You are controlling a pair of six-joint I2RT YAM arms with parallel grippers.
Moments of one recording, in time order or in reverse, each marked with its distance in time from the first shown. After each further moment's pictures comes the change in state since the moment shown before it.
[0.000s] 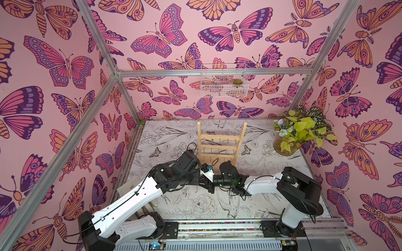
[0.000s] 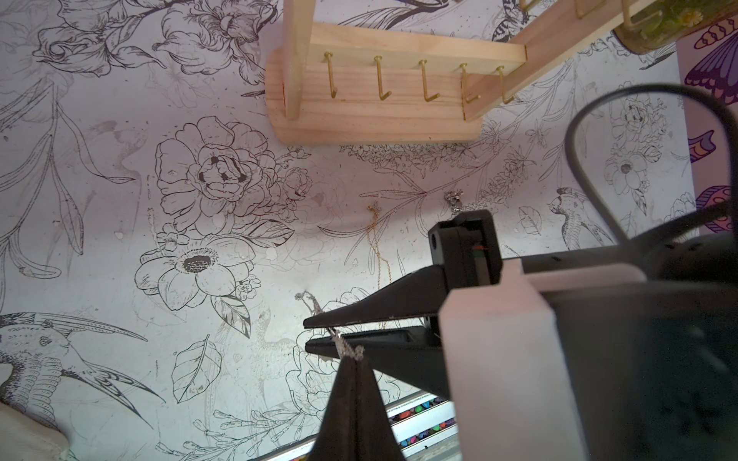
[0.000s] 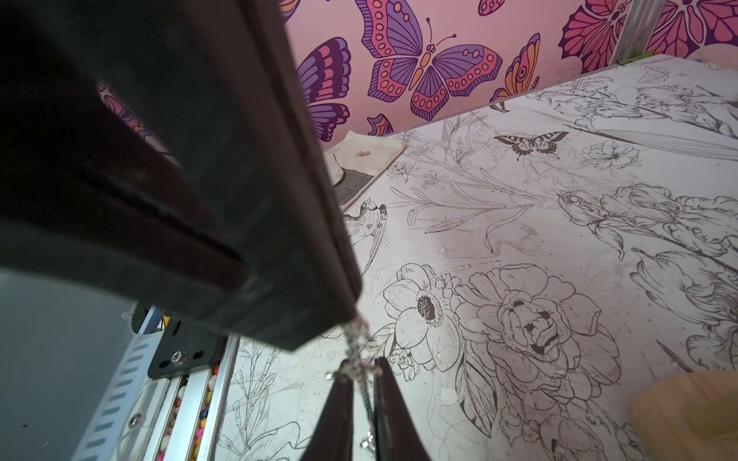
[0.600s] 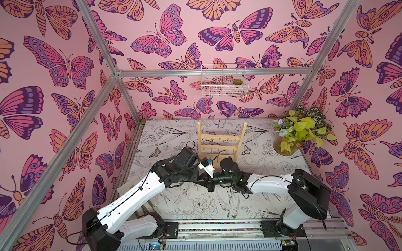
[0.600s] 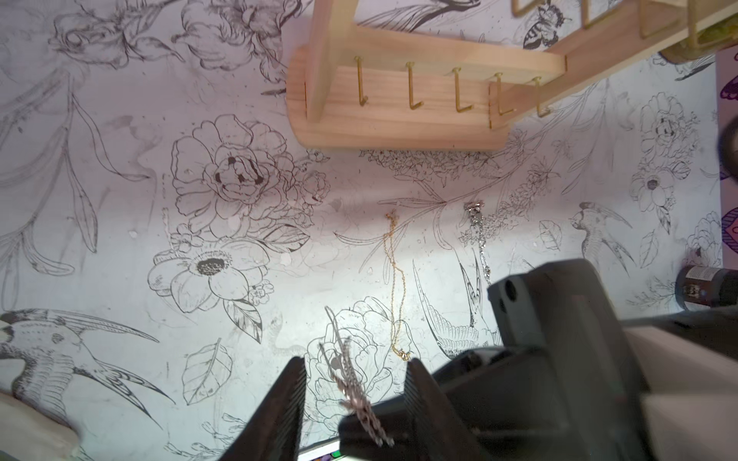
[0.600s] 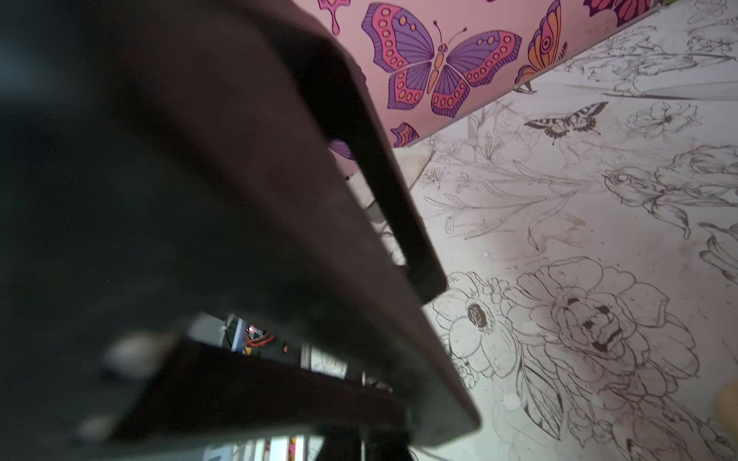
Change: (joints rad) left arm 0.104 0.051 0.028 -0.001 0.041 0.044; right arm 0.000 -0.108 0.084 -0.170 -0.072 0.256
